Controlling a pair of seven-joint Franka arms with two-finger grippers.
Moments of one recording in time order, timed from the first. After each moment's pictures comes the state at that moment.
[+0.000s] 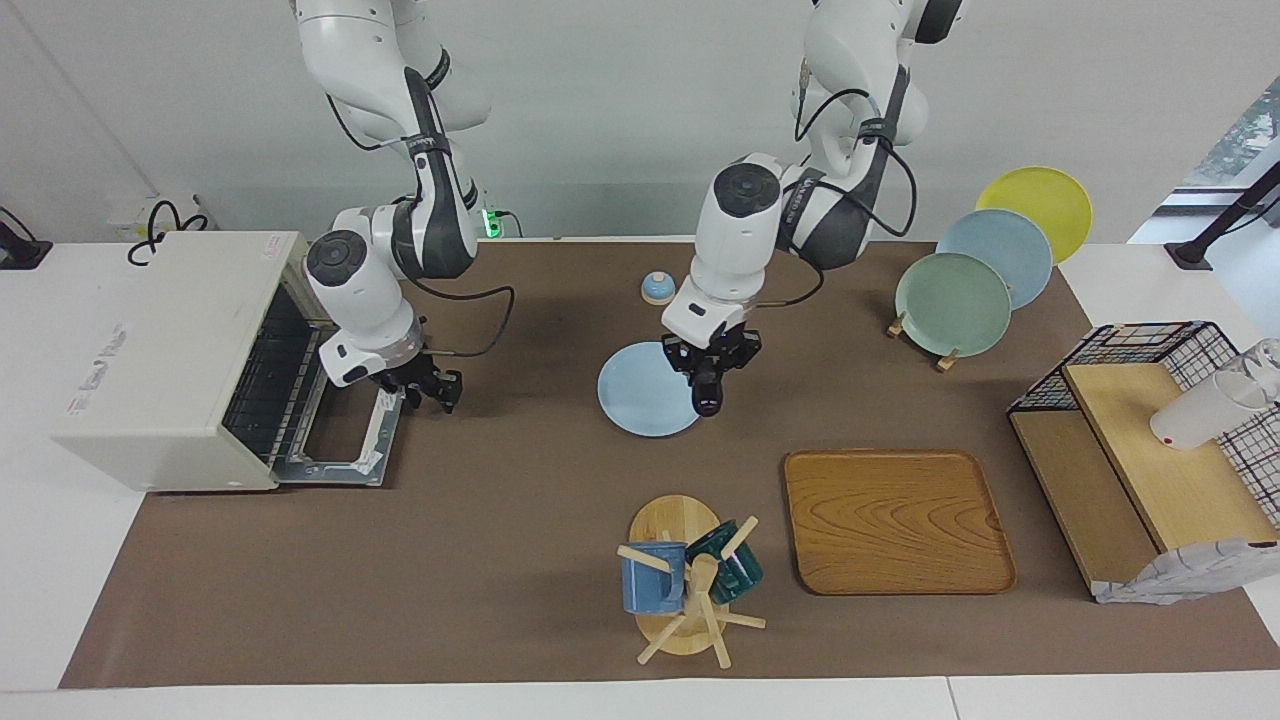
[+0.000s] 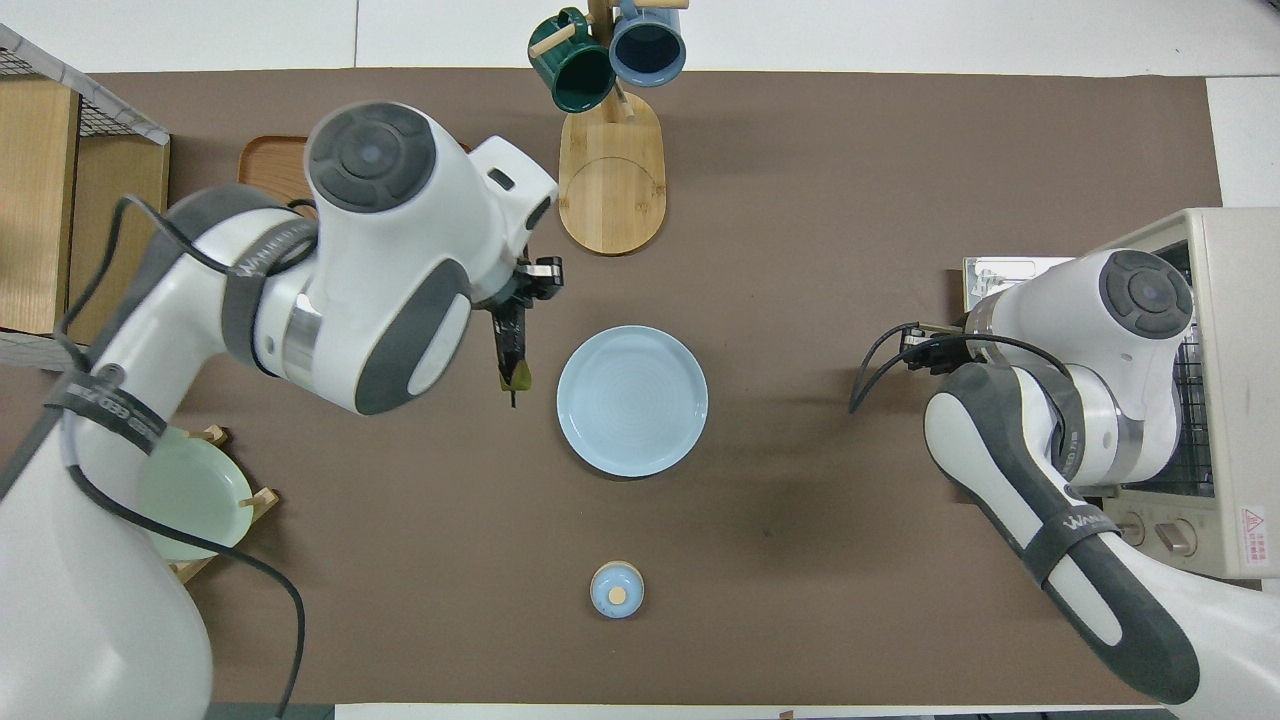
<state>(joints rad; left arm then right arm) -0.53 0.25 -0.15 -1.84 0.03 2.16 -0.67 0.19 0.15 -0.11 -2.19 0.10 2.31 0.24</state>
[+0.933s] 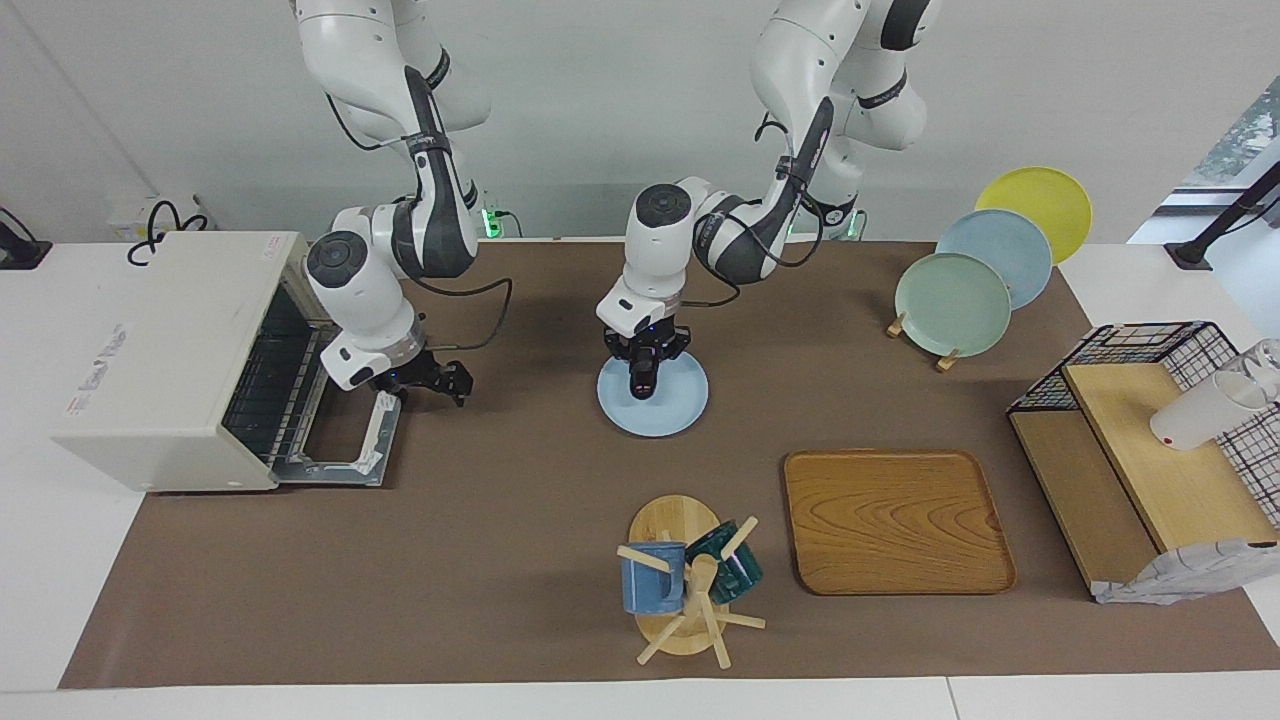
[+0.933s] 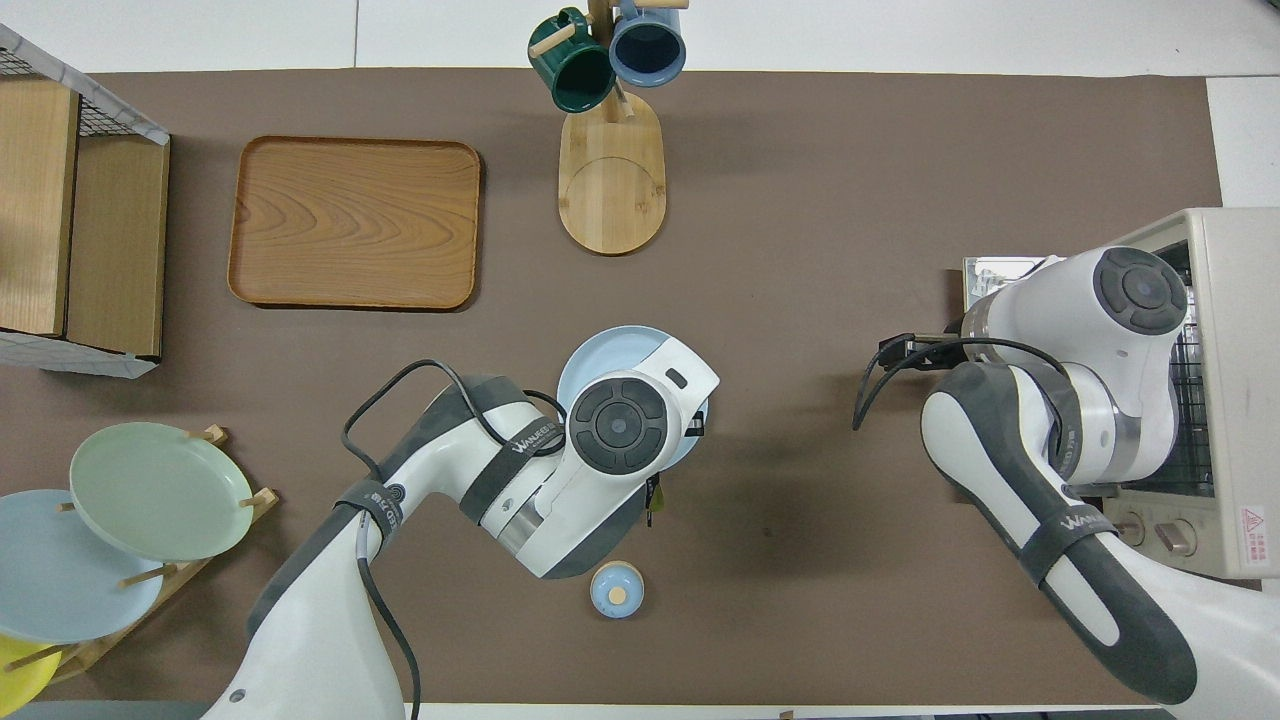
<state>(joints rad) -0.68 0.32 -0.14 -1.96 0.03 2.35 -0.77 0.20 0.15 -0.11 -2.19 0.10 2.29 0.12</state>
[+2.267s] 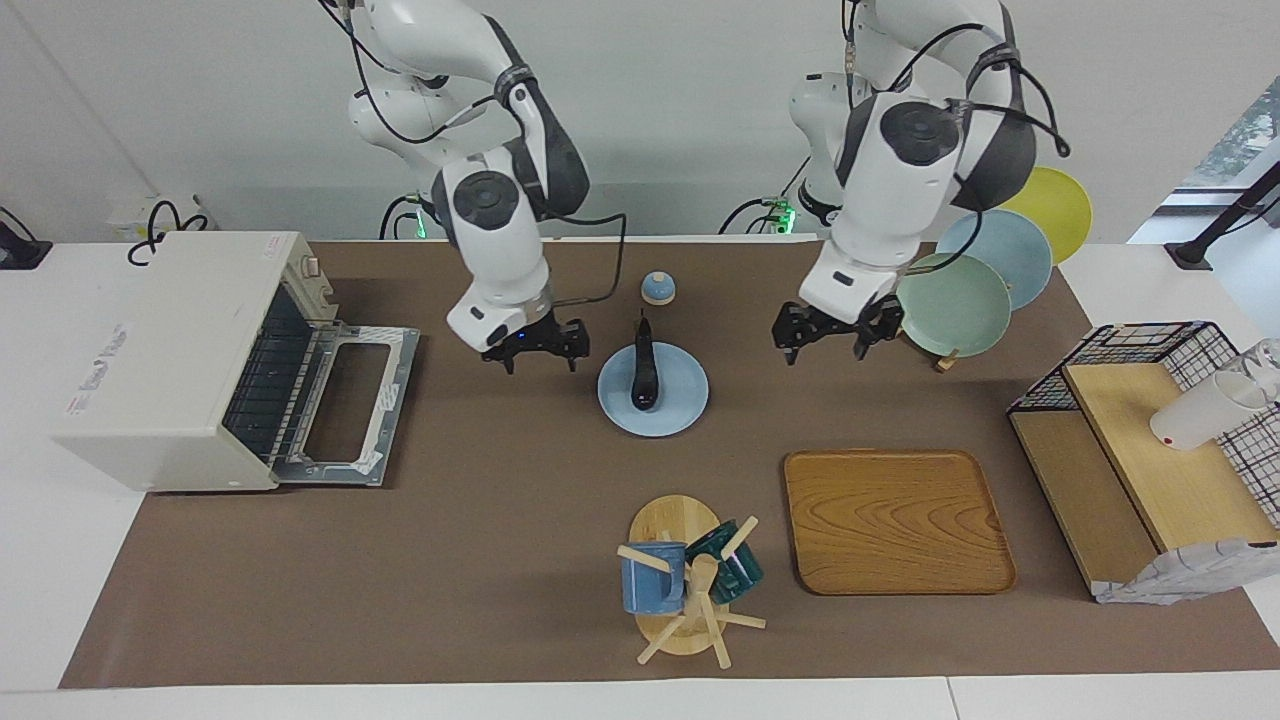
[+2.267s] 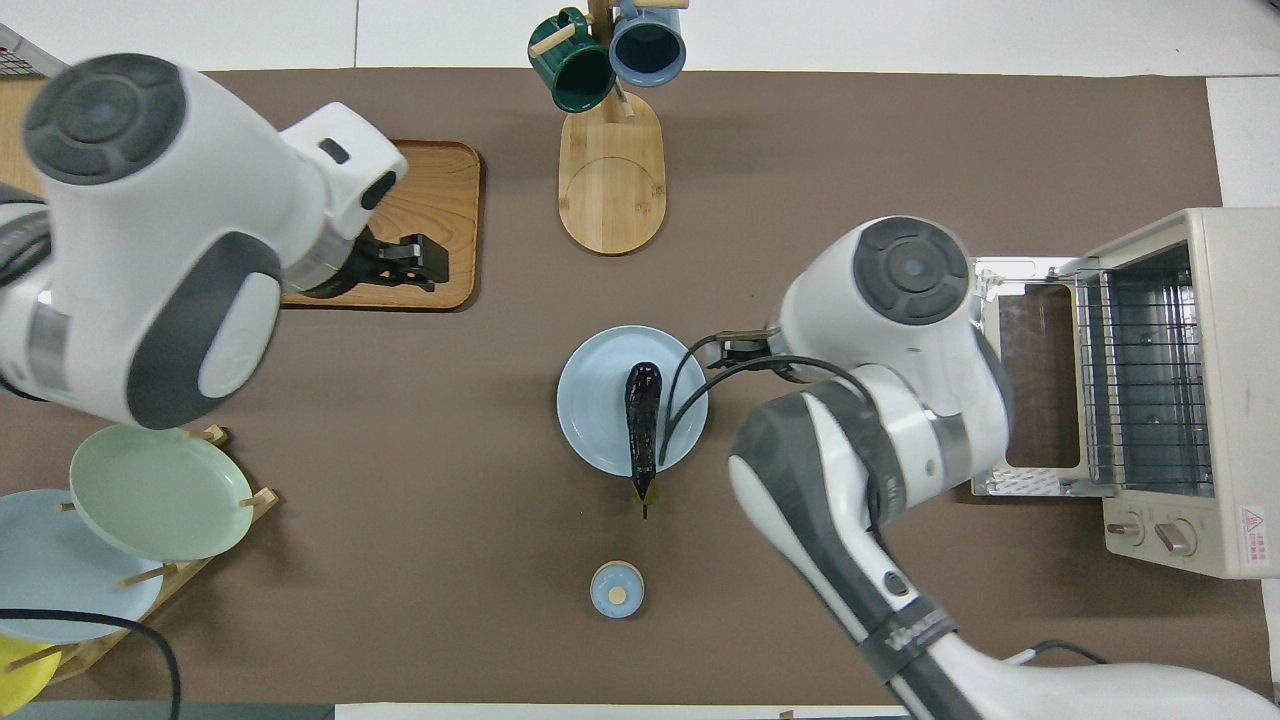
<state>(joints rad) -0.25 0.14 -0.11 -1.64 0.03 1.80 -0.33 0.57 0.19 -0.10 -1.87 0.08 2.06 0.46</state>
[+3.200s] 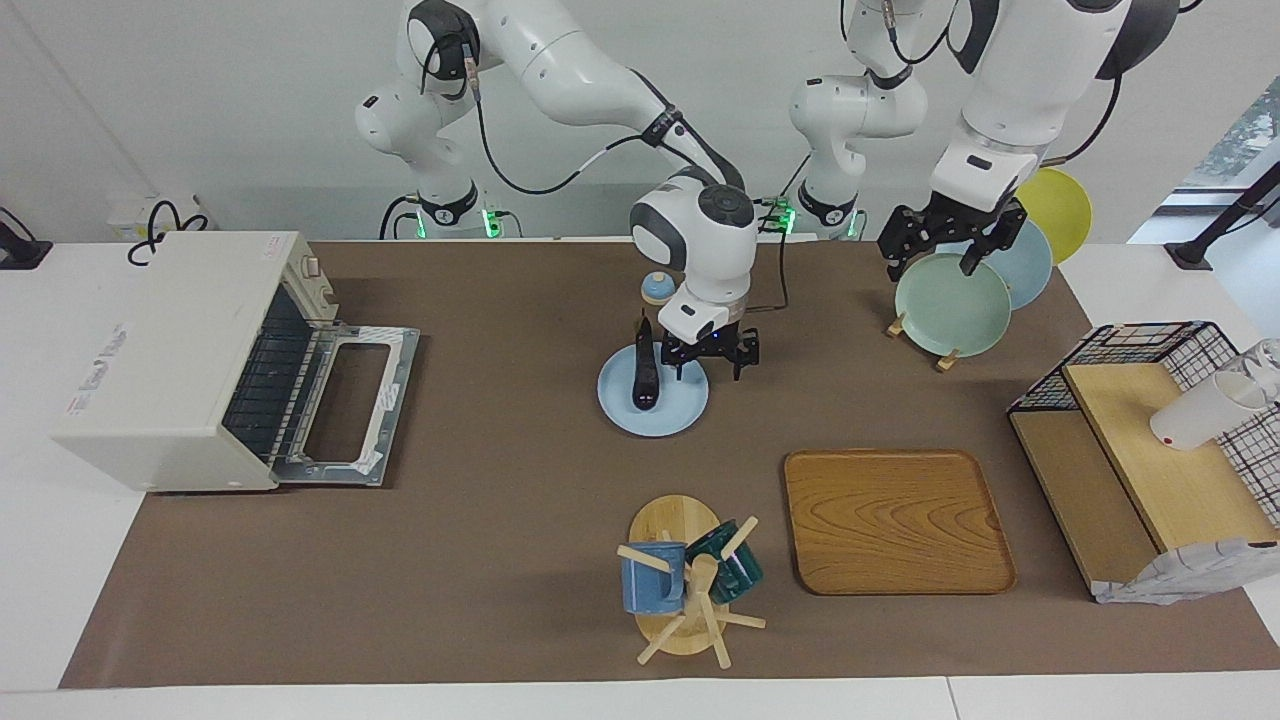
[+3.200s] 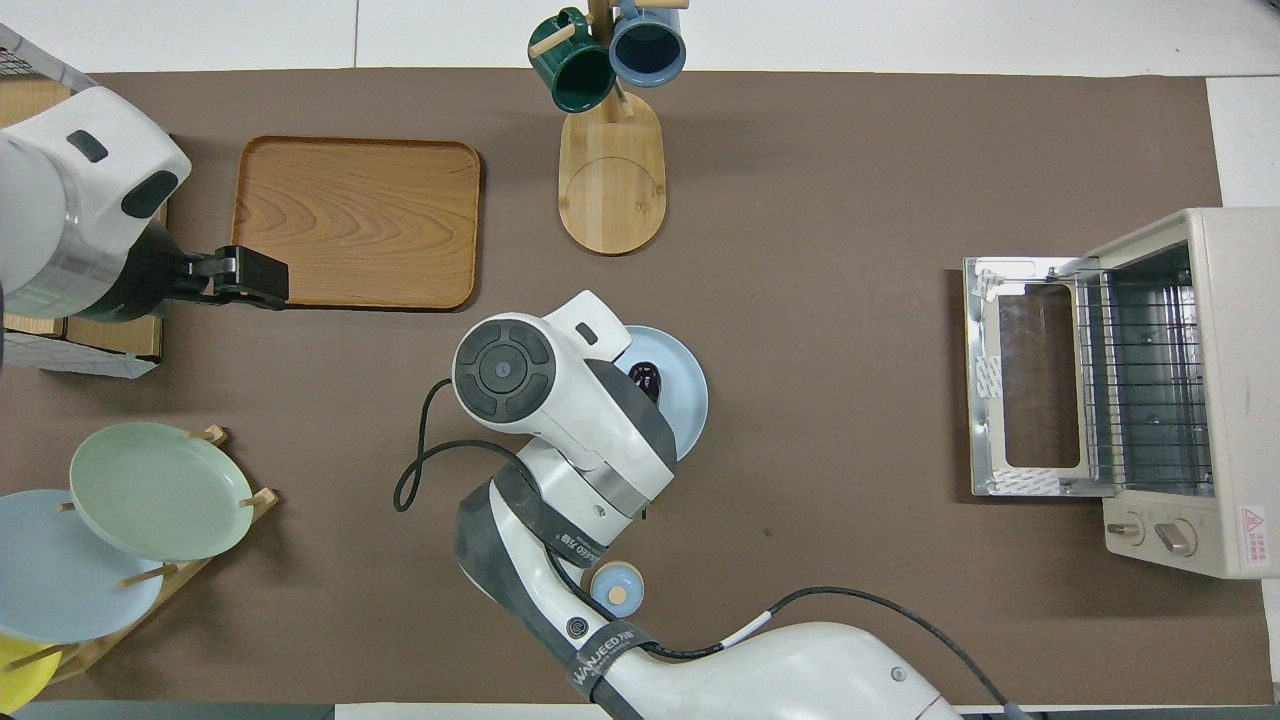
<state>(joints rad) -0.13 -0.07 -0.11 -1.64 0.03 1.57 -0.22 0.87 0.53 -0.10 -1.62 0.02 2.23 0.83</state>
